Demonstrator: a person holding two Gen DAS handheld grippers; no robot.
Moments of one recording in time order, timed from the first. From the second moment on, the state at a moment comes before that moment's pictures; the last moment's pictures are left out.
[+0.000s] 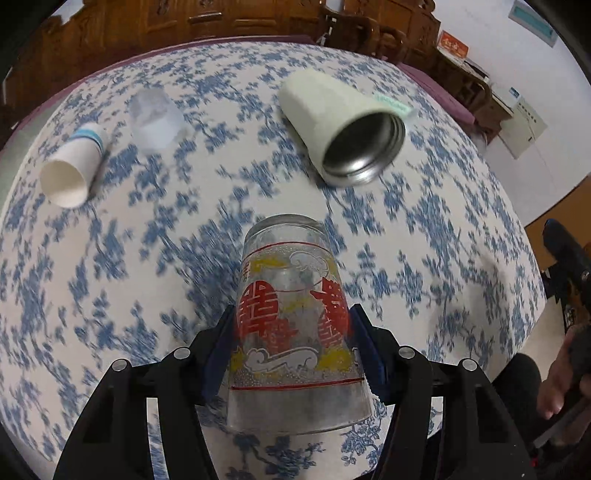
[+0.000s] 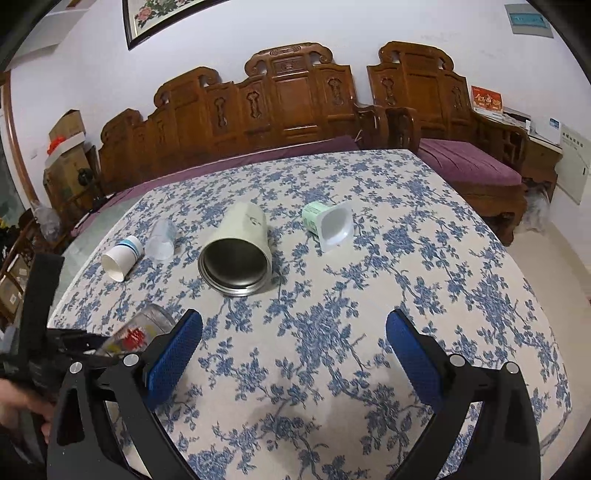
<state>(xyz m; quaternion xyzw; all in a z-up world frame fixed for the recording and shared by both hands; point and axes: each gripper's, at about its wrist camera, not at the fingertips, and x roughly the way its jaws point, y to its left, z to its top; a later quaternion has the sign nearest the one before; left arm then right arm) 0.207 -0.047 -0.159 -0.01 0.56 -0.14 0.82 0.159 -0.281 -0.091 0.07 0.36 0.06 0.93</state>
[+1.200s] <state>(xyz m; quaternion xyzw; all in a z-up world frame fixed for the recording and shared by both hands) 0.136 0.085 -0.098 -0.02 0.38 -0.01 0.92 0.174 -0.141 -0.080 -0.01 0.41 0.16 0.90</state>
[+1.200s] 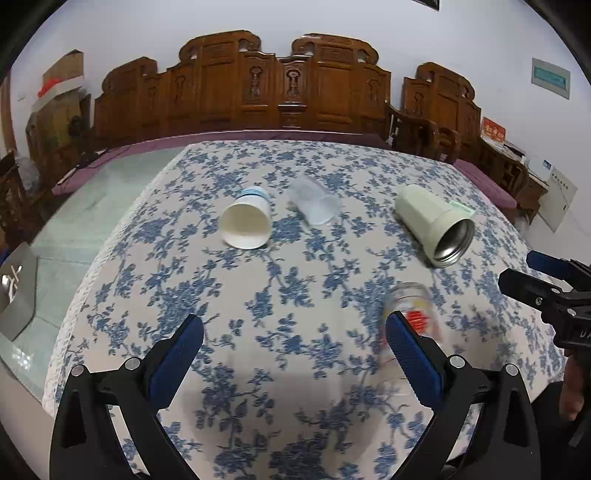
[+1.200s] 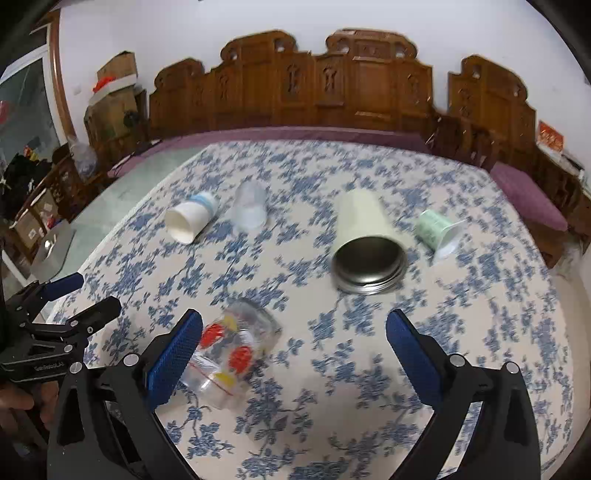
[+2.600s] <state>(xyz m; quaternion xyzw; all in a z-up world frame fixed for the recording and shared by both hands) 0.143 0.095 -0.109 -0.02 0.39 -0.01 0.92 0.255 -0.117 -0.181 0.12 0.62 0.17 0.76</state>
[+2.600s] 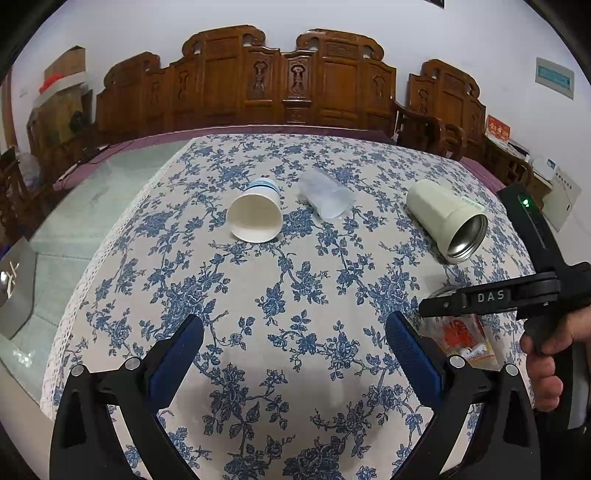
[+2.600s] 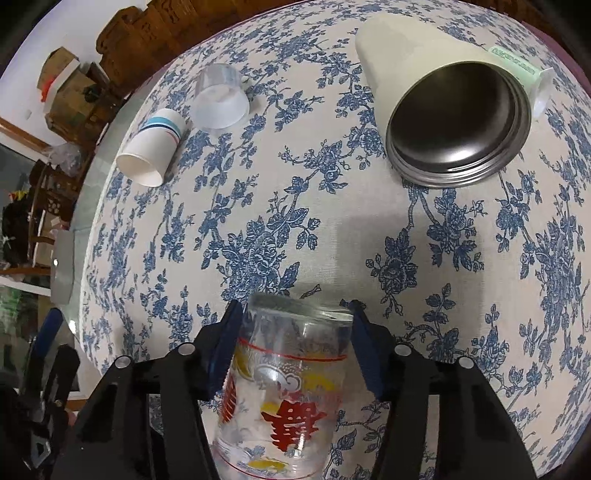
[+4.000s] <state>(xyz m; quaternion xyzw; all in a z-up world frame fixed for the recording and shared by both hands) 0.138 0.084 -0.108 0.00 0.38 -0.01 0.92 0.181 -0.130 -0.100 -0.02 0.40 0.20 0.89</state>
